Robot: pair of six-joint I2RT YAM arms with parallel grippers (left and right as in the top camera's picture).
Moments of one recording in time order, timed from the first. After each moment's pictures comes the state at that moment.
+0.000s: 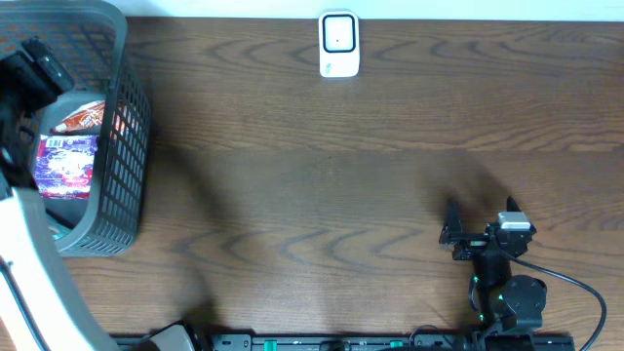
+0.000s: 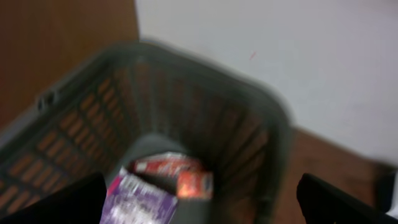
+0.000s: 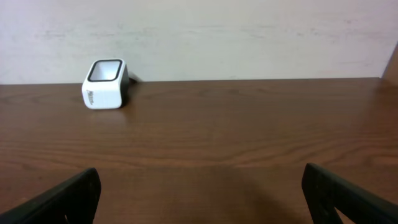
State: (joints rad) left arm 0.48 1.40 1.69 -0.81 0.11 -0.09; right arm 0.03 0.01 0.01 -0.07 0.02 0.04
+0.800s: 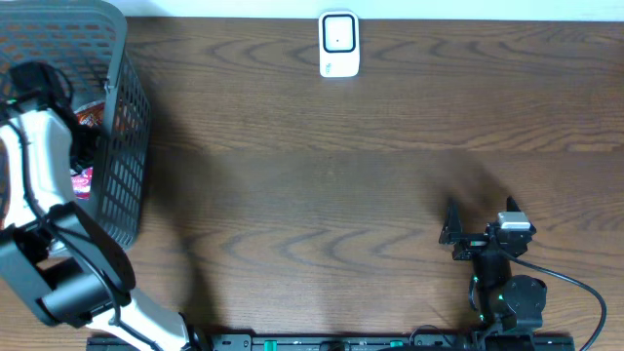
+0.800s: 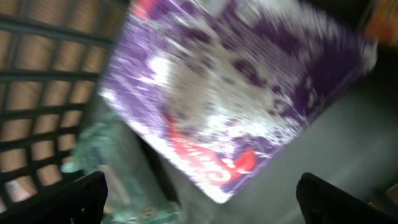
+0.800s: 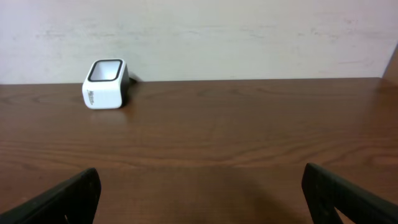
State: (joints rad) left arm 0.45 1.86 1.52 -1.03 -0.34 -0.09; right arm 0.03 0.01 0.01 -0.07 0.02 0.04
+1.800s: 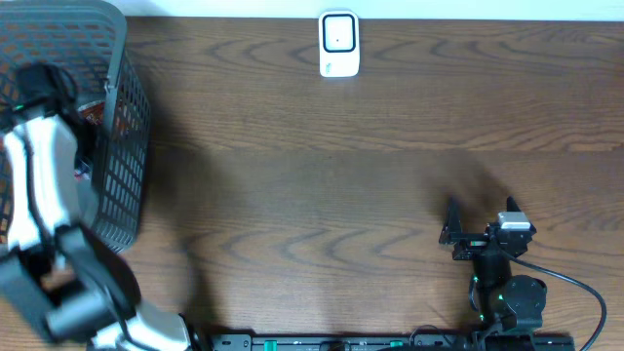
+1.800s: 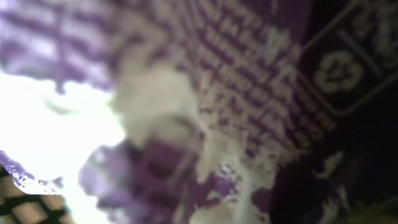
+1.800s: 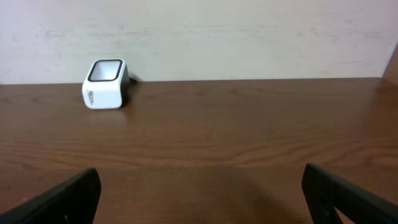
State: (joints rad) left arm 0.44 1.74 1.47 -0.93 -0.30 -0.18; right arm 0.03 0.01 0.01 -0.07 0.02 0.04
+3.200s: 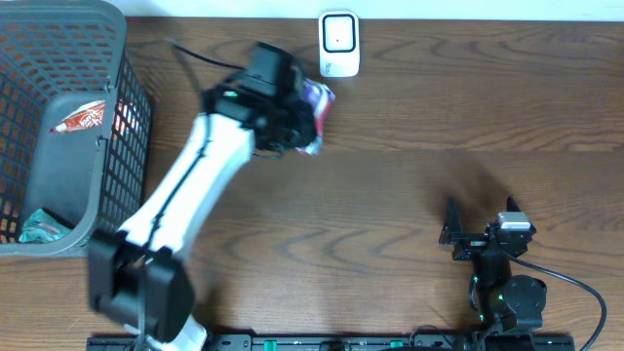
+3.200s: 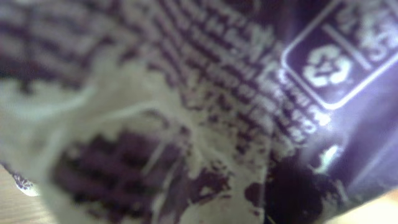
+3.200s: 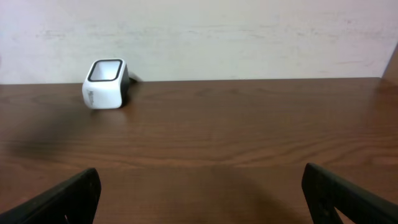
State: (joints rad) left arm -0.43 1.78 1.52 -0.89 0.30 -0.51; right arm 0.03 0.01 0.01 -0.07 0.02 0.04
